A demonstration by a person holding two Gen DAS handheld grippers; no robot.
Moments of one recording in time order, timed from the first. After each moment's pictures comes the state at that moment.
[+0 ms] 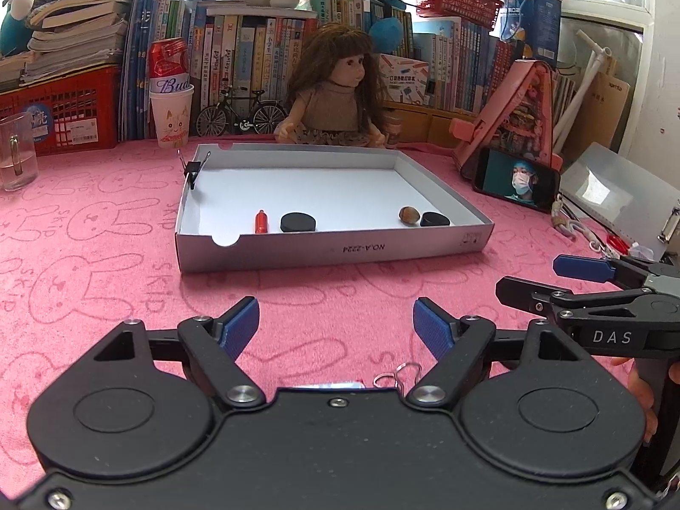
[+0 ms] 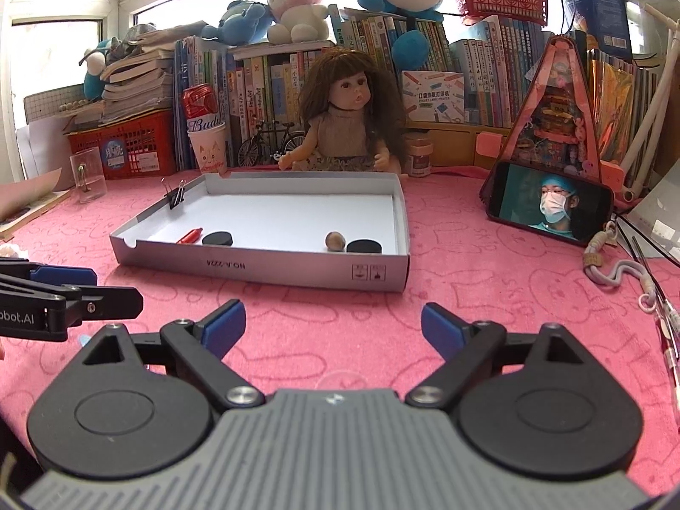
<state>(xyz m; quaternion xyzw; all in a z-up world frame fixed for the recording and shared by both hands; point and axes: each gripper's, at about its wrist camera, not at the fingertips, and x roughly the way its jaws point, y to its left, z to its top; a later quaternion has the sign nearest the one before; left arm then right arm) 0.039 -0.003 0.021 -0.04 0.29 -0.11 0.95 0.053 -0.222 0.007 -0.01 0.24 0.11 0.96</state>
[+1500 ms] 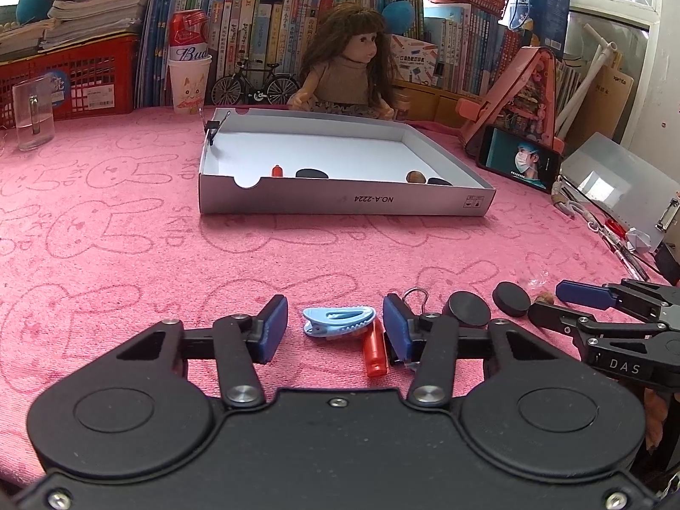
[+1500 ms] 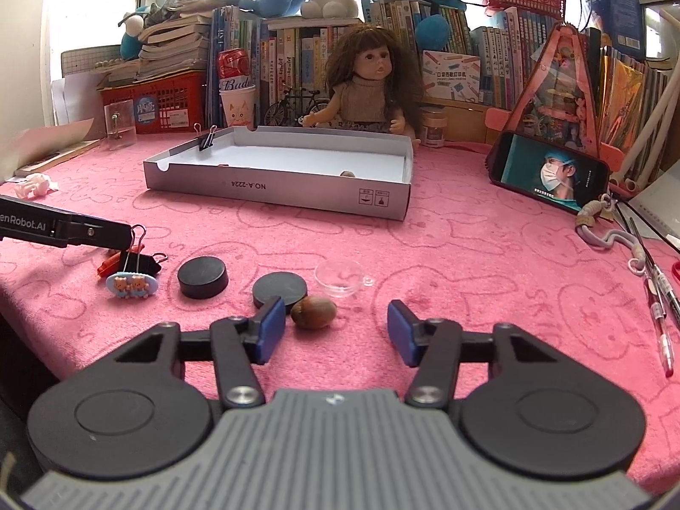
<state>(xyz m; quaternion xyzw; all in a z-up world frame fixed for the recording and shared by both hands) 0.010 0.009 0.003 -0.05 0.31 -0.10 0.94 0.005 -0.241 -0.019 -0.05 0.26 0.15 0.95</state>
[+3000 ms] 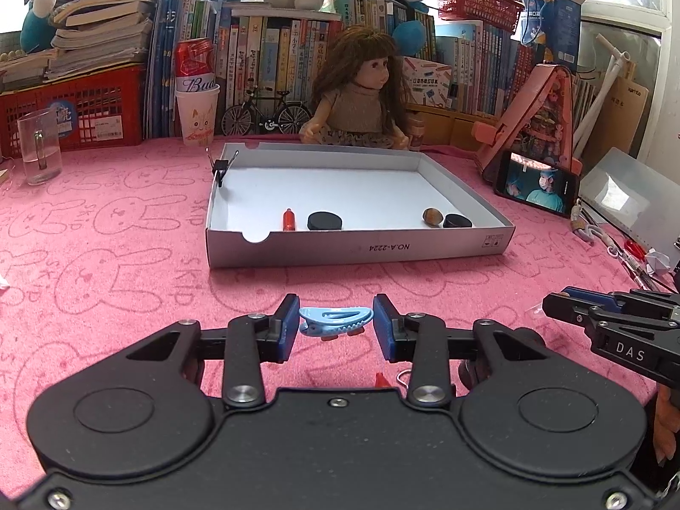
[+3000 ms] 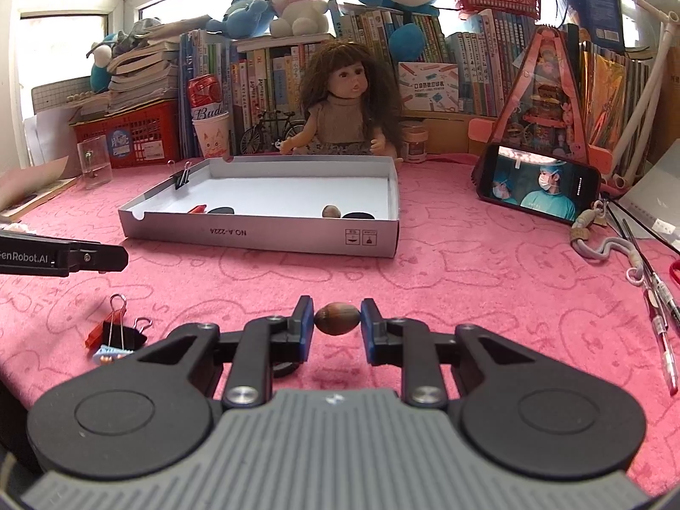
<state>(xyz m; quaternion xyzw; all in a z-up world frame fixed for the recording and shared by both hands) 0.036 0.004 0.024 -0.04 0.29 -0.08 0.95 0.035 -0.236 -0.001 0.00 0.25 0.11 0.96</state>
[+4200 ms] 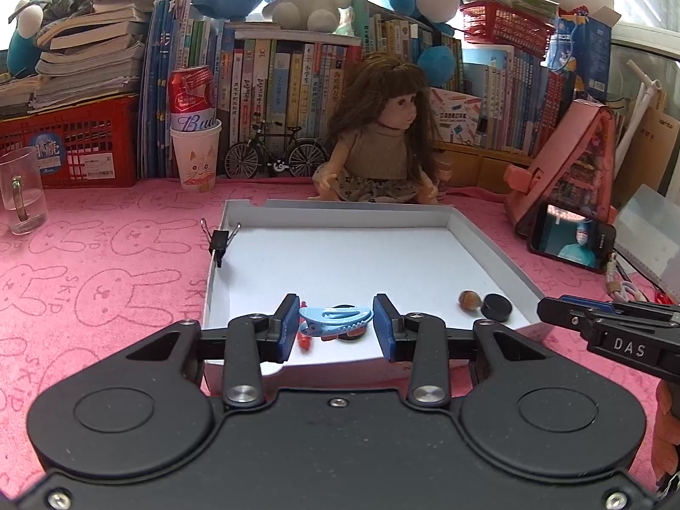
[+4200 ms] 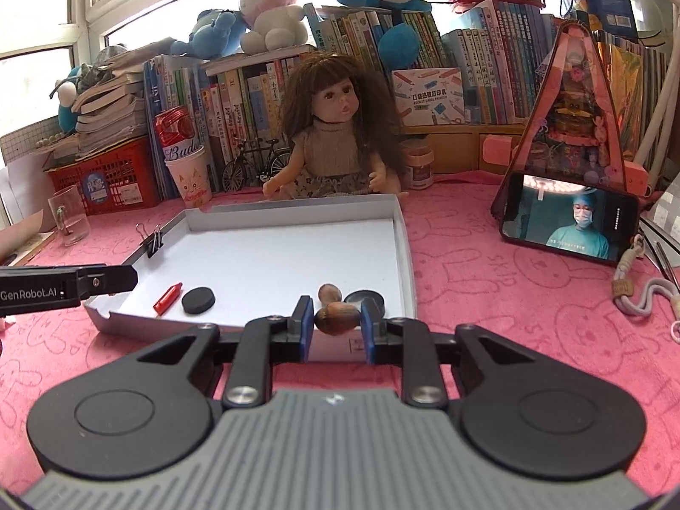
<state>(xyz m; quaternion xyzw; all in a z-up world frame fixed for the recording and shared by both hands) 0.135 0.010 0.048 -0.05 0.27 -0.06 0.96 0.133 -0.221 0.026 0.04 0.26 0.10 0.96</state>
